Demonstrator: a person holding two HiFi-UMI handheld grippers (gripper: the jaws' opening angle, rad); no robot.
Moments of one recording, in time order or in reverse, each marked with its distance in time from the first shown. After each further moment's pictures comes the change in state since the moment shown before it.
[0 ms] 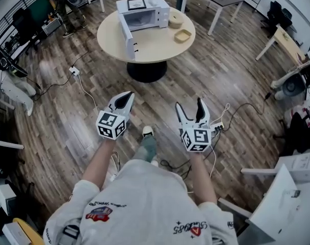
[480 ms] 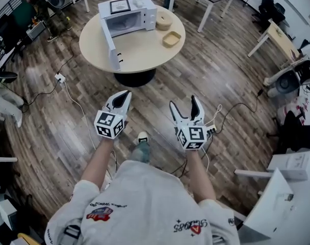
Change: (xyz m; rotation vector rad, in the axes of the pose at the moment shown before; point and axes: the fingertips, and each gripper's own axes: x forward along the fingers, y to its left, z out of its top) left arm 0.148 0.056 -0.003 -0.039 0.006 -0.035; right arm 0.123 -0.072 -0.014 -0.023 0.058 -0.009
